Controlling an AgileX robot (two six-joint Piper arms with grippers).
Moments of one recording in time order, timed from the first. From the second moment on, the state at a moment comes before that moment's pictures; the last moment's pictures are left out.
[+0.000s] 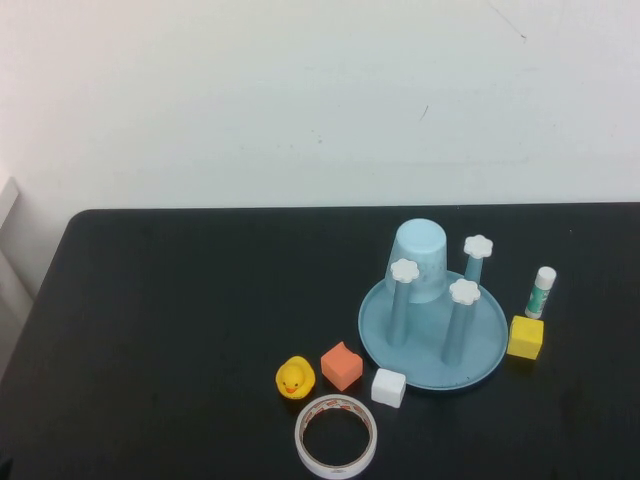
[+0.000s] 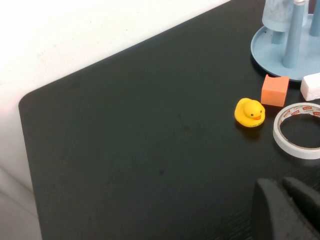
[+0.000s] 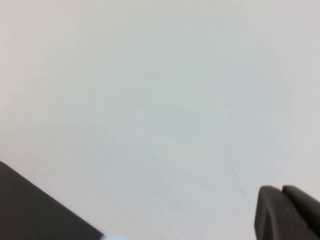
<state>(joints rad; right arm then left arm) 0.29 0.25 -0.31 1.57 0.16 -1.95 -0.78 0.26 -0.43 0.44 0.79 -0.34</state>
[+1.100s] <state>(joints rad) -0.05 -0.01 0.03 -0.06 0.32 -0.13 -0.78 0.26 -0.43 0.44 0.80 -0.34</state>
